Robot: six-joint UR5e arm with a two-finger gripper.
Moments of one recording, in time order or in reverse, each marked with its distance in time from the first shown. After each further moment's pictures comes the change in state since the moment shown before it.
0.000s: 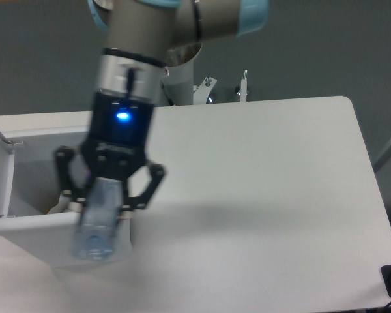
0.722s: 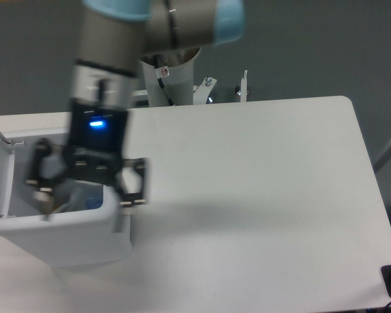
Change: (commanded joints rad) arm 0.266 -0.037 0.115 0.002 0.040 0.011
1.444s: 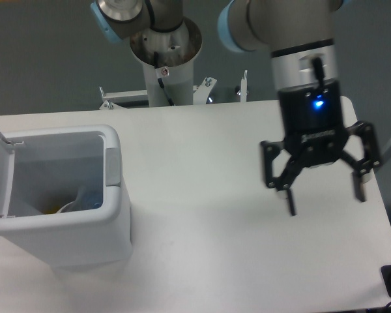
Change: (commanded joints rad) arm 0.189 0.021 0.009 -0.201 0.276 0.606
